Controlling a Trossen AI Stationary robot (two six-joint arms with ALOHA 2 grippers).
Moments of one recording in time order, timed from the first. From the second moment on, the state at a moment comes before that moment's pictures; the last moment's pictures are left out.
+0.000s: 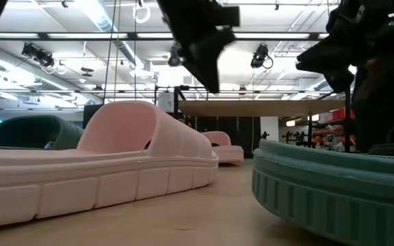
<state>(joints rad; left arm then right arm) -0.15 1.96 1.63 -0.78 -0.59 -0.26 0.20 0.71 0.25 0.23 0.33 0.50</state>
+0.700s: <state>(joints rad) -0.15 1.56 1.63 -1.02 -0.85 -0.25 0.29 1.43 0.77 -0.06 0.36 0.58</state>
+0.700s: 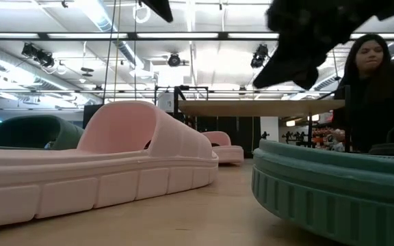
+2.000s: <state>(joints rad) -0.14 1.47 1.63 -0.99 -0.91 -0.11 -0.03 1.89 1.01 -0.09 0.28 0.58</state>
